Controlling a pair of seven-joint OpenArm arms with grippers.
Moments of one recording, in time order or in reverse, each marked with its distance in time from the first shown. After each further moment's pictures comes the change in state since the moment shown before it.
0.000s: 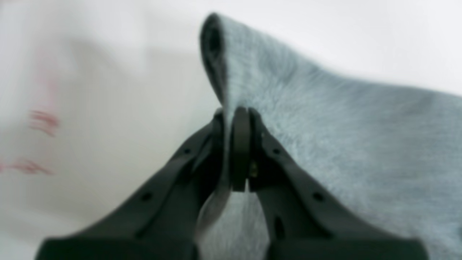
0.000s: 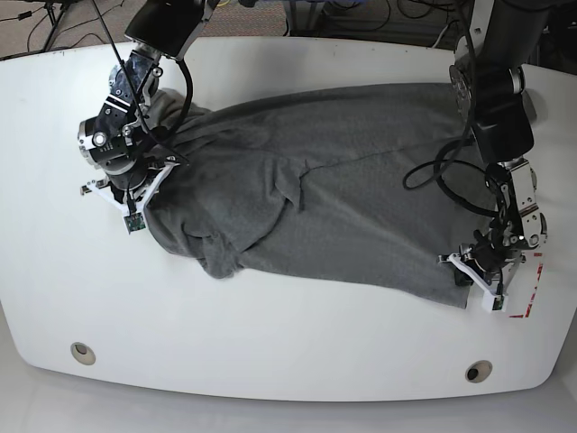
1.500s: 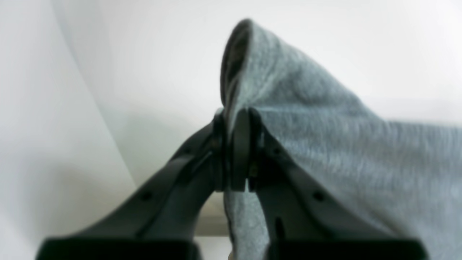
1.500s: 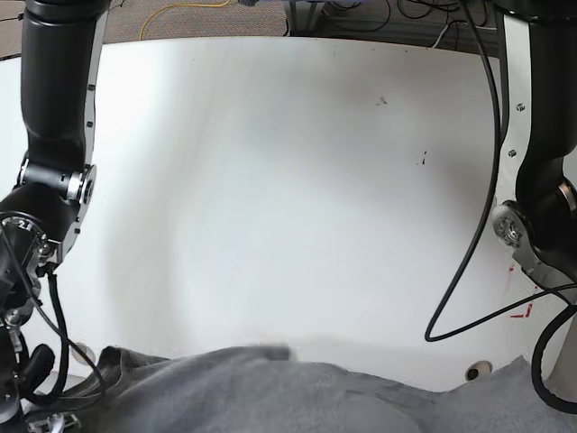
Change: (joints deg) left arm -42.2 -1.3 -3.6 30.1 -1.1 -0.1 18.1; right arm 58.9 25.7 -28.9 2.1 1.3 0.1 -13.9
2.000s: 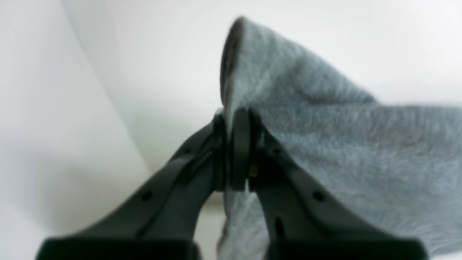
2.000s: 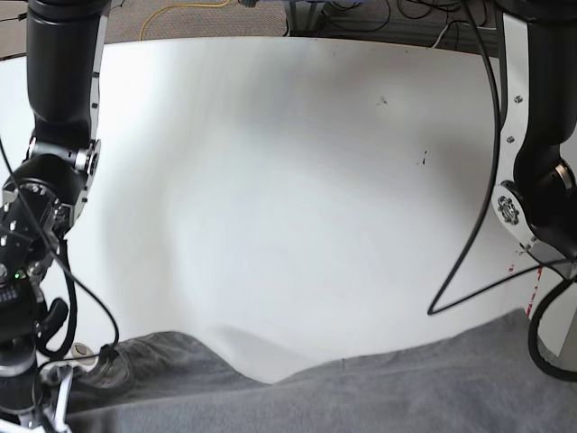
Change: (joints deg) left arm 8.4 -1.9 -0.7 3.5 -0.4 -0.9 2.8; right arm -8.2 1.1 0.3 8.4 0.1 -0.1 -5.6
